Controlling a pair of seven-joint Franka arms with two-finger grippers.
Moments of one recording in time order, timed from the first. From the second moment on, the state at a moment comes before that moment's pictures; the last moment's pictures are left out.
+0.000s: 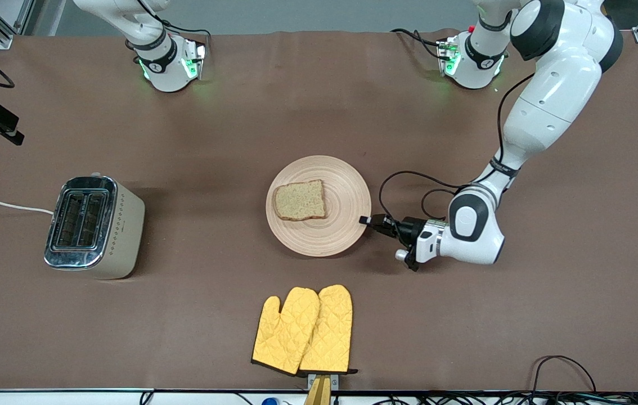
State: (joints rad) left arm -0.02 0.94 -0.40 -1.55 -0.94 2.05 0.68; right arm 0.02 -0.07 -0.07 -1.56 -0.03 1.56 -0.04
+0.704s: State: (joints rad) left arm 0.06 0.93 -0.40 -1.53 -0.95 2.08 0.66; right arm 0.02 -0.06 -0.07 -1.57 -0.03 1.53 -0.04
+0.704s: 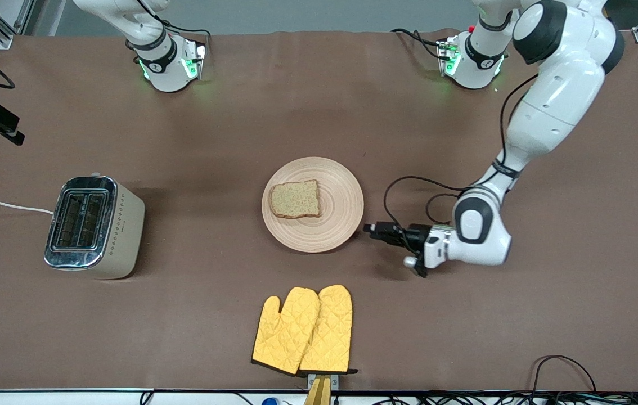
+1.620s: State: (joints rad) left arm 0.23 0.63 -0.40 -1.36 -0.37 1.96 0.07; right arm 0.28 0.13 -0.05 -1.68 0.04 1.72 0.26
